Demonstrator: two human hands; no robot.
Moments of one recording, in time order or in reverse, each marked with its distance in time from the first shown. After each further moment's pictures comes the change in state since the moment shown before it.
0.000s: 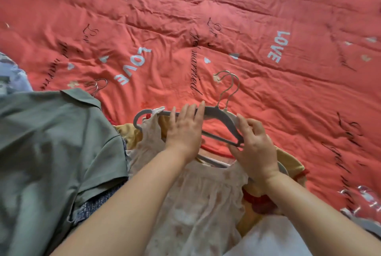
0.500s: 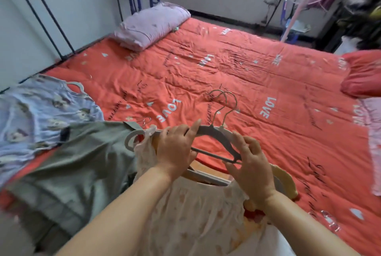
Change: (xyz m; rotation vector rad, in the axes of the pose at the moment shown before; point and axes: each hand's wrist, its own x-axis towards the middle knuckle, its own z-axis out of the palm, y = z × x) left_hand -0.141 -0.043 -0.190 -0.056 0.503 0.097; right_hand -0.021 -0.159 -0.173 0.089 0.199 -0.257
